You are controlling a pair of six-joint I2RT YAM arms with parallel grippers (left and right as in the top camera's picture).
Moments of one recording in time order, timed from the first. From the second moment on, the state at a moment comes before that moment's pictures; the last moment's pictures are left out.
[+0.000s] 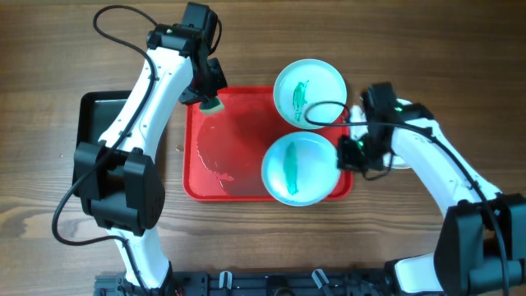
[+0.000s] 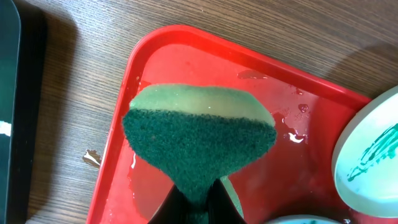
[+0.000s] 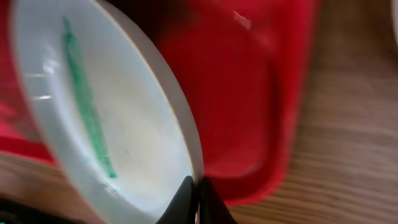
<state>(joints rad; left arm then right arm) -0.26 2.00 1.79 -1.17 -0.03 -0.60 0.21 1.61 1.06 -0.95 -0.32 0.26</state>
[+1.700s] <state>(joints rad) -0.45 1.96 1.28 -0.80 0.05 -0.40 0.53 1.93 1.12 -0.36 -0.25 0.59</state>
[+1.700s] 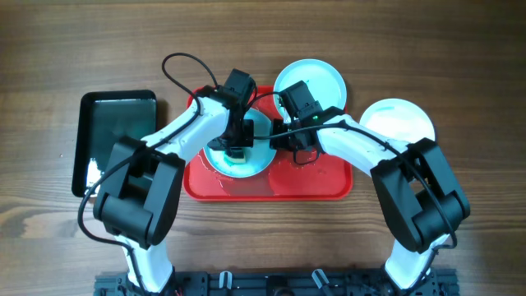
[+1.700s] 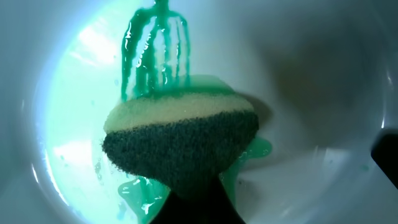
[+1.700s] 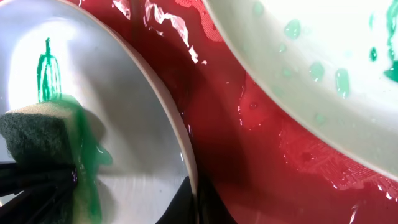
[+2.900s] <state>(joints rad) -0.42 1.96 1.26 -0.61 0.14 -0.32 0.52 1.93 1.12 -0.35 -0.26 0.58</state>
